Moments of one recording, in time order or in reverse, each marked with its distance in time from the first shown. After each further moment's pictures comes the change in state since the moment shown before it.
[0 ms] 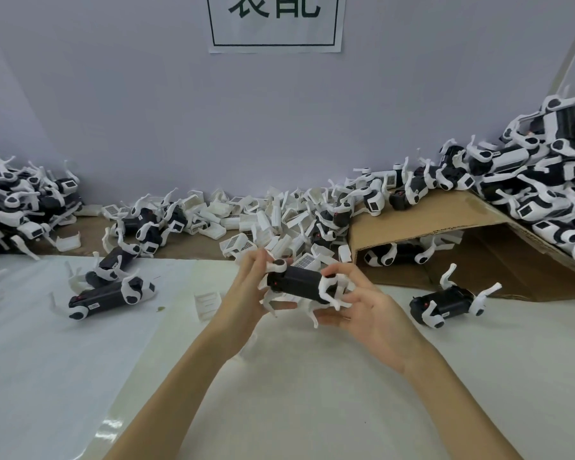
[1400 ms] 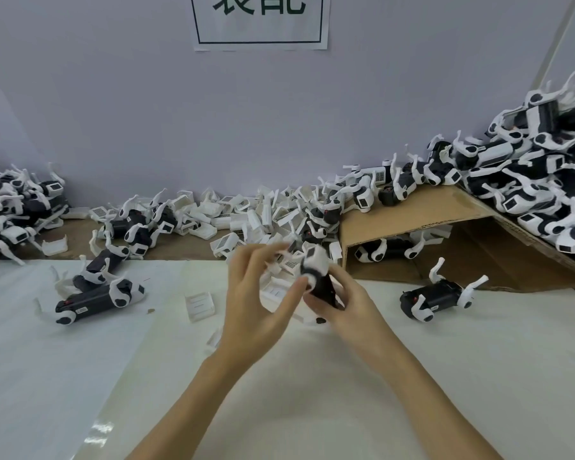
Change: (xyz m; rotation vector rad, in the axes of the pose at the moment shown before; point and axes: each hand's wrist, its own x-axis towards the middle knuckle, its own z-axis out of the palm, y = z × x) left_hand -0.023 -0.008 0.030 0.798 0.191 0.835; right_hand 0.002 0.018 0.013 -0.470 0.259 -0.169
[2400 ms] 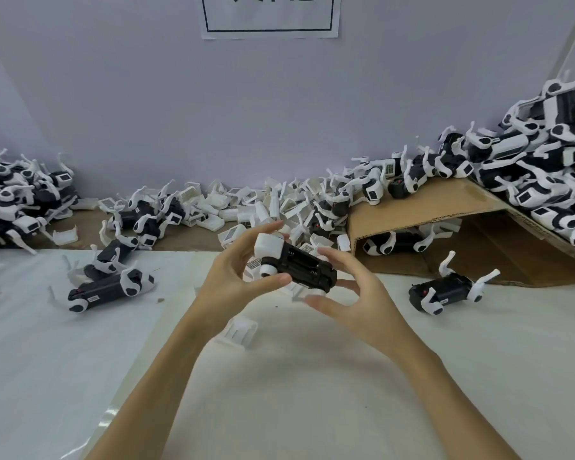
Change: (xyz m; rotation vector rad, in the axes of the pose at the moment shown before) left_hand 0.025 -0.024 -0.049 -0.435 -0.340 -0.300; right_hand -0.001 -0.005 -0.007 -0.307 -0.013 -0.196
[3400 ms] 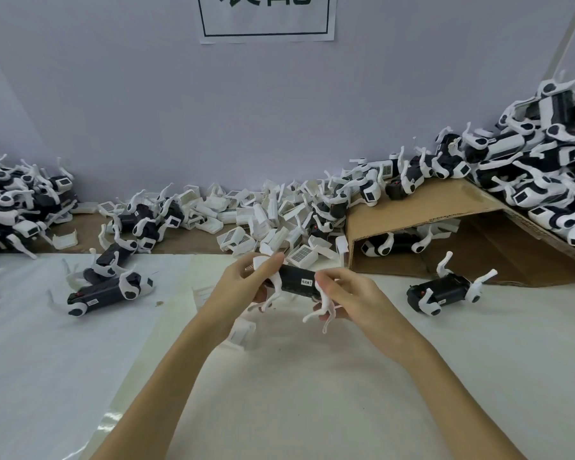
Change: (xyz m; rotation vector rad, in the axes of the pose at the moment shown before) left_hand 0.005 -0.008 0.015 -0.086 0.104 -0.483; right_hand 0.002 -0.010 -0.002 0.350 -0.047 0.327
